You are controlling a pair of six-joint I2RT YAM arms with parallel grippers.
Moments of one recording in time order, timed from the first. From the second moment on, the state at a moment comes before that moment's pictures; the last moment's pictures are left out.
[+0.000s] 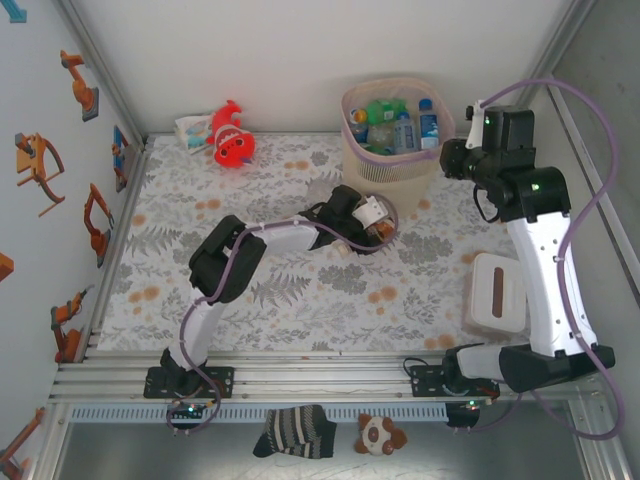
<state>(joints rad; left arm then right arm) -0.88 2.21 1.53 -0.02 0.22 0.28 0.20 1.31 1.76 -1.02 0.04 0.20</state>
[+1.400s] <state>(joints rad) -0.92 2.05 1.33 0.01 0.20 0.15 0.20 1.29 1.72 -1.02 -0.06 0.25</state>
